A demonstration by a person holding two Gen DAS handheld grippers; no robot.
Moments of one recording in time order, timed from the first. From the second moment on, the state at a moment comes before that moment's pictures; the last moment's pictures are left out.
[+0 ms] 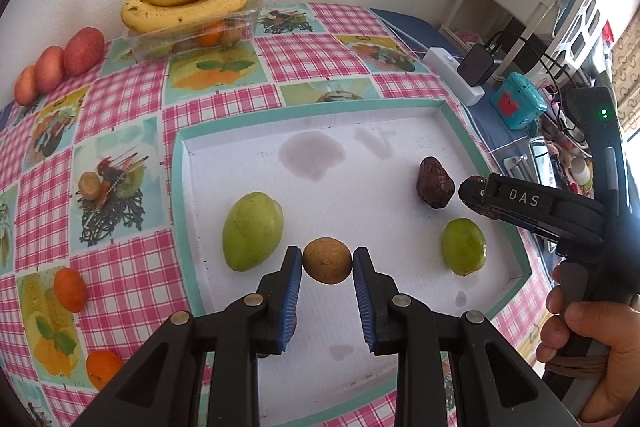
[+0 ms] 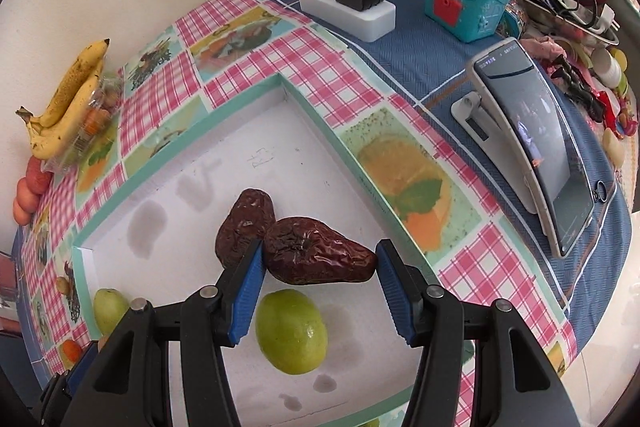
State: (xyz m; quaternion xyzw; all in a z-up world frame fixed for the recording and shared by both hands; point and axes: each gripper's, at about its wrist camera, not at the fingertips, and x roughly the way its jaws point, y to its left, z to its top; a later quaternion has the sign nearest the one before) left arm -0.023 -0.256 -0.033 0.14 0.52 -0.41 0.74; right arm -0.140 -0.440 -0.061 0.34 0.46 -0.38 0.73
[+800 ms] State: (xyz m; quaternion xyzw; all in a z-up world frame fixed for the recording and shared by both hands) left arm -0.016 -0.263 -0.065 0.16 0.55 -0.39 0.72; right arm -0.139 -0.447 -0.076 0.35 0.48 -0.38 0.71
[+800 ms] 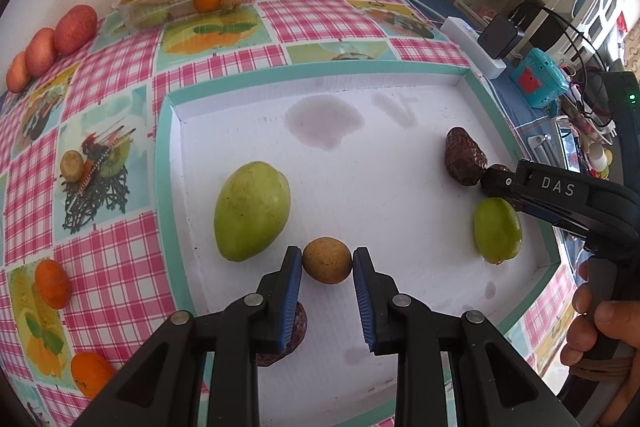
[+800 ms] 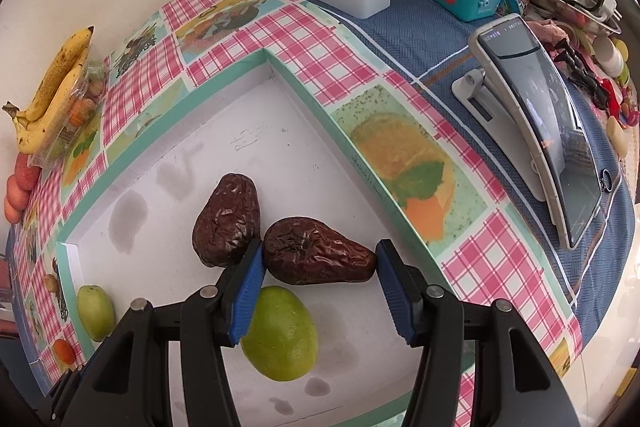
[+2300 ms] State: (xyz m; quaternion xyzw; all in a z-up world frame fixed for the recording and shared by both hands) left arm 0.011 -0.232 -0.031 0.13 0.54 -0.33 0.76; right arm -0.132 -0.436 -0.051 0.31 0.47 -0.40 0.72
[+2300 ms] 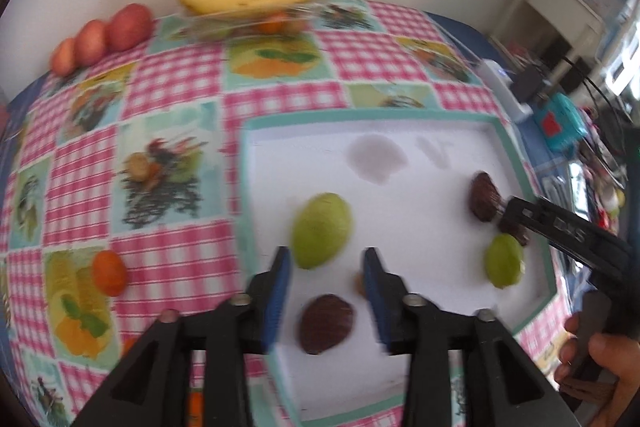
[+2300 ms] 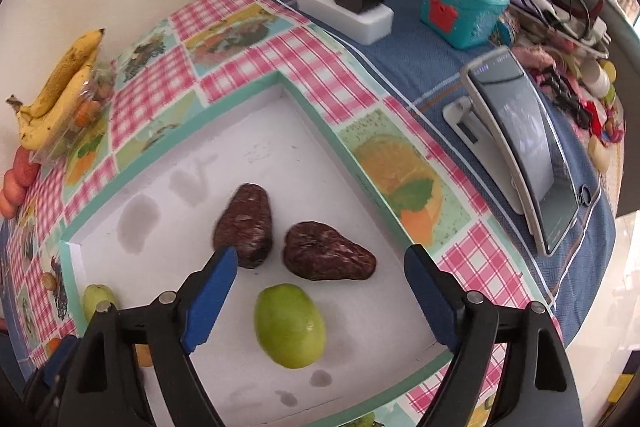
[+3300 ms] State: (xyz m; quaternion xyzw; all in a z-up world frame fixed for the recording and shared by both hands) left arm 0.120 -0.071 -0.006 0.06 0.50 -0.06 0.86; right arm -0.038 -0.289 -0.029 0.23 0.46 -0.24 0.83
